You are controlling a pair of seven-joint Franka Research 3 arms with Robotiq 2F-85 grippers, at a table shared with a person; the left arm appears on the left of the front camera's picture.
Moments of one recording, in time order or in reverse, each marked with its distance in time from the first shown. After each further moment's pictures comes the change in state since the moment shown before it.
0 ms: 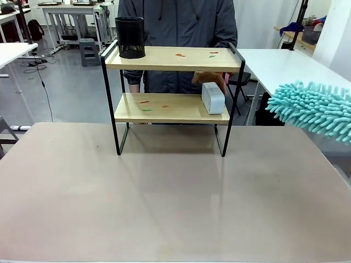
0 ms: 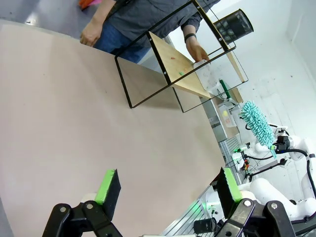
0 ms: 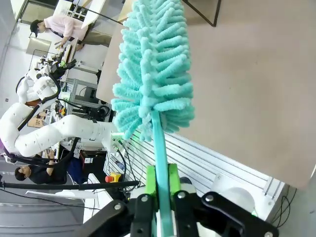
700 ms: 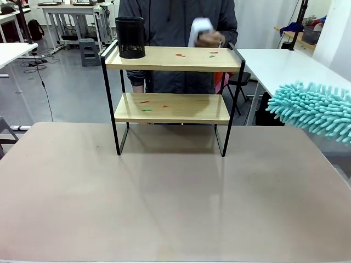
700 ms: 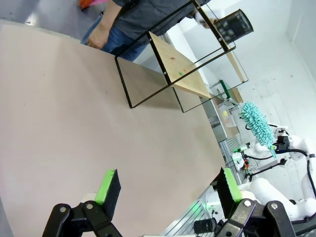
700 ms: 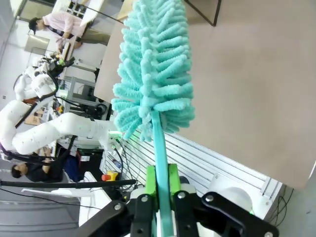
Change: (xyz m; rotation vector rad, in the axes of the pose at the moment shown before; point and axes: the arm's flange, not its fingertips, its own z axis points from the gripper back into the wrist) left arm 0.000 0.000 0.000 0.000 0.000 -0.001; right arm 0.001 0.008 -0.002 -0.019 0.013 0.027
